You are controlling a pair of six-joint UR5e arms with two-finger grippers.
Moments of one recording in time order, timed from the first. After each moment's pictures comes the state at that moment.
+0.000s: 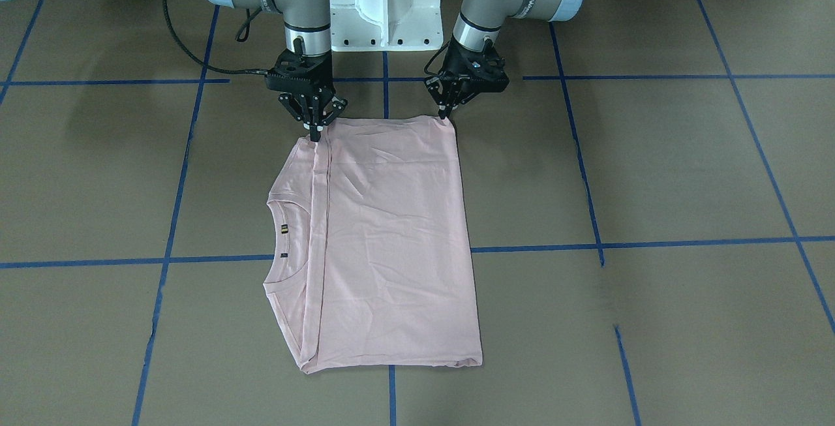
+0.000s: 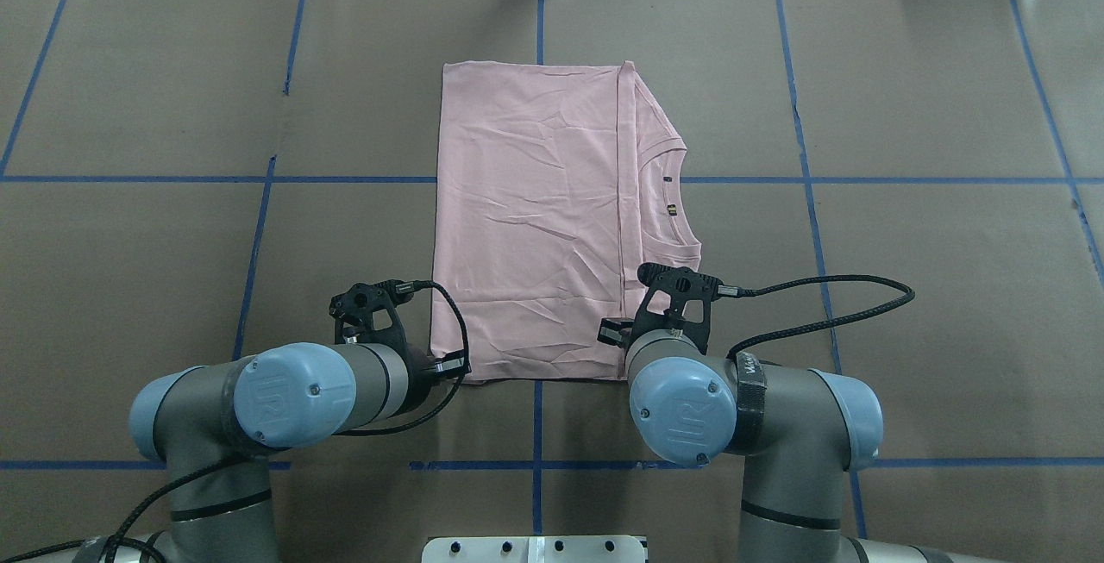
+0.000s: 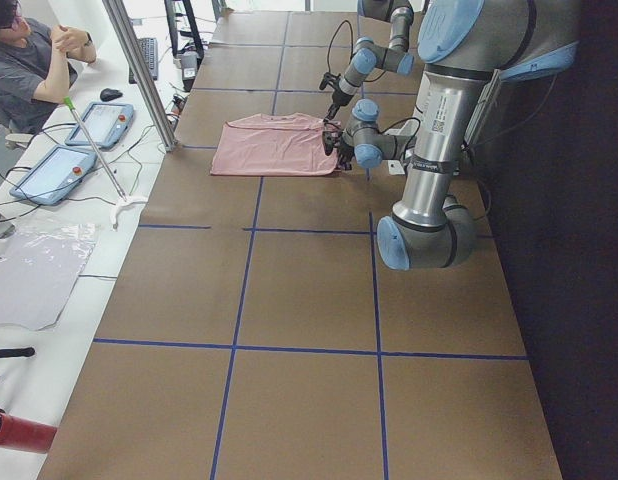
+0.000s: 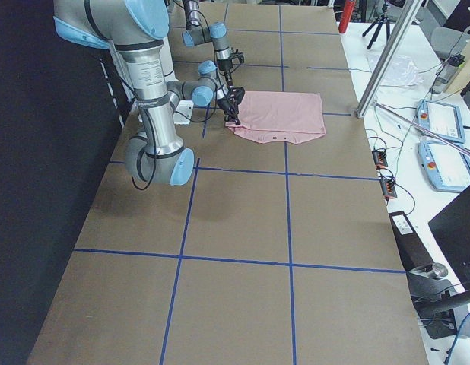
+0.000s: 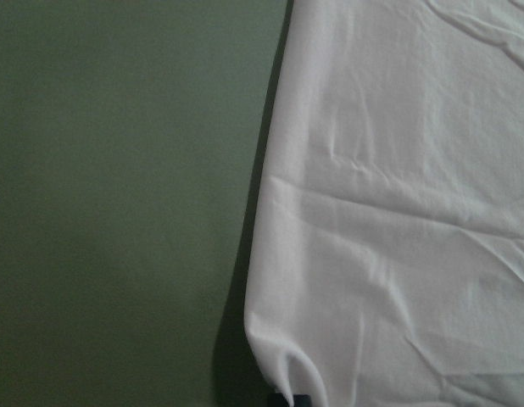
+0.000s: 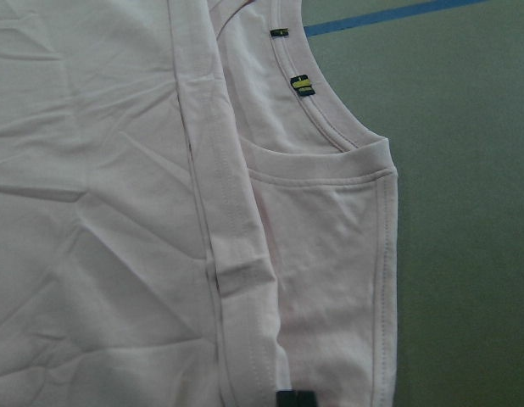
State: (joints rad) left arm -0.27 -1.95 -1.84 -1.97 -1.56 -1.63; right arm 0.24 -1.13 1.86 -1.54 1.28 1.65
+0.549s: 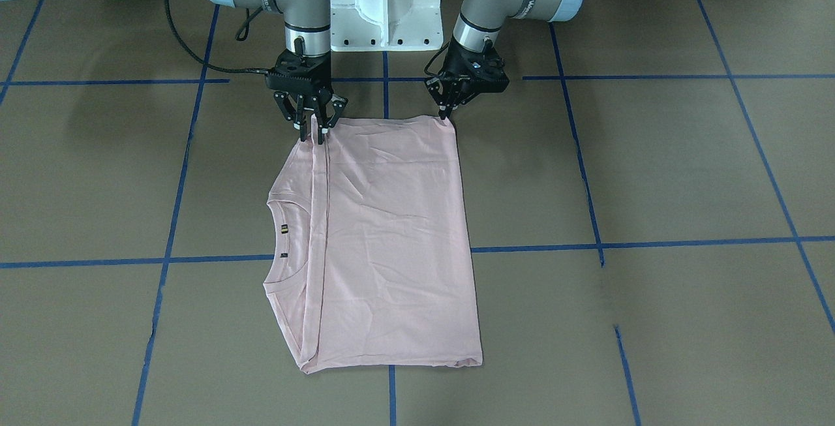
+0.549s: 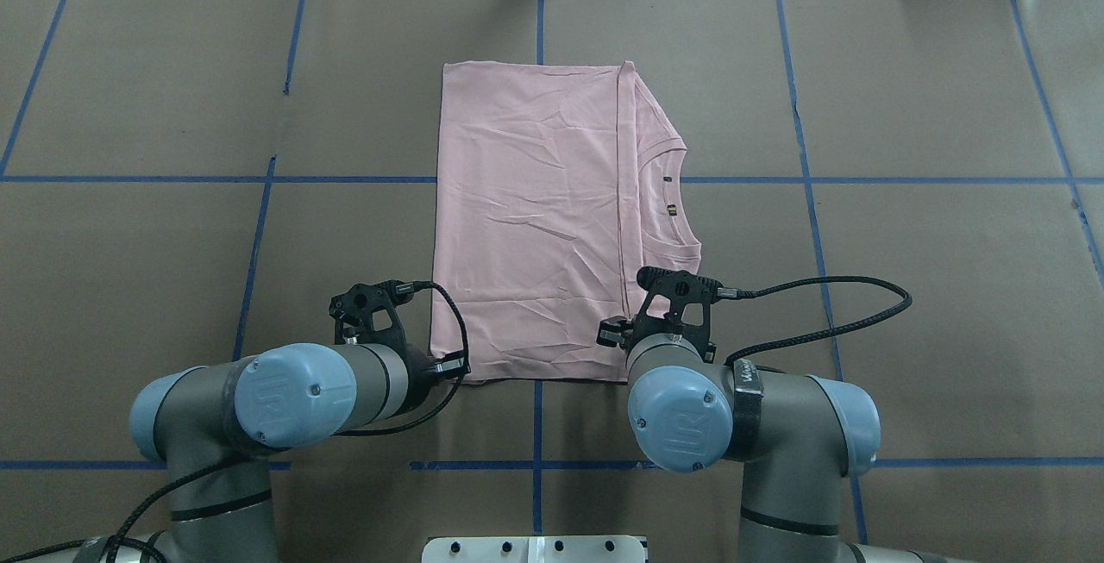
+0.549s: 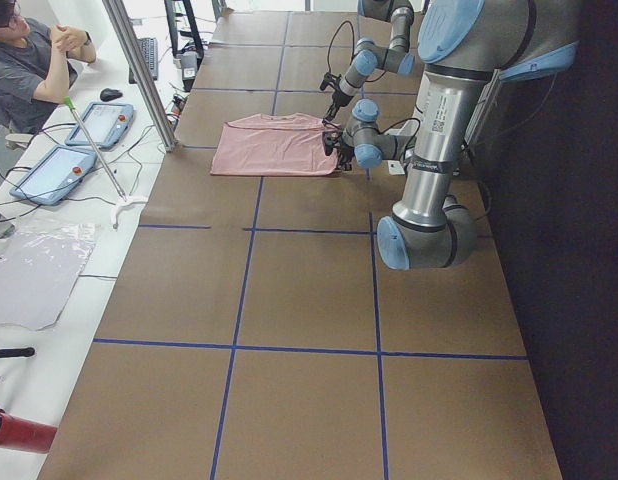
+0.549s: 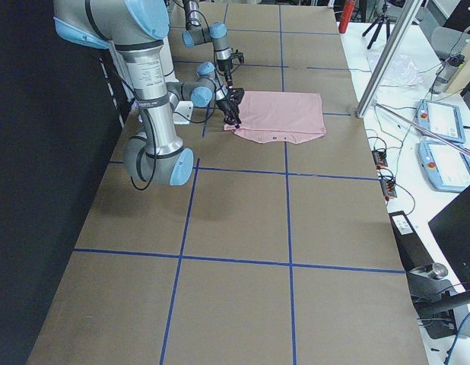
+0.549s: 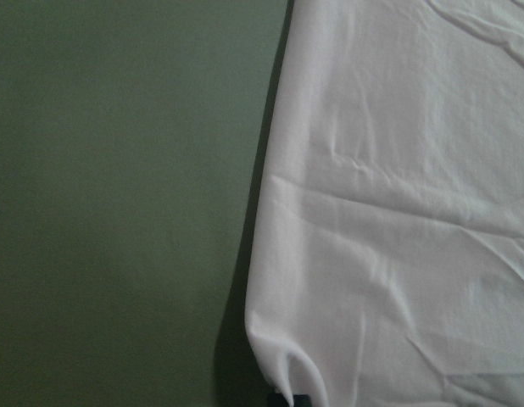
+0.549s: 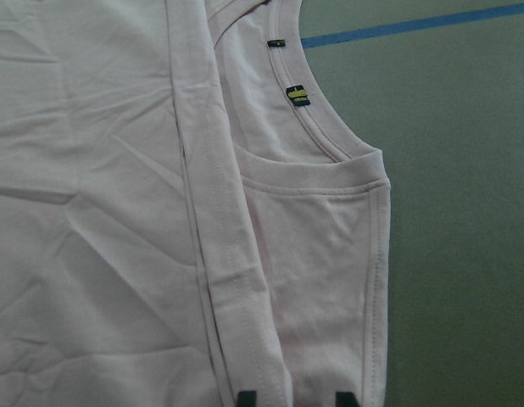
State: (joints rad) left arm -0.27 -1.95 -1.84 -1.97 -1.56 -1.63; right arm 0.22 -1.14 1.85 -1.56 1.23 1.64
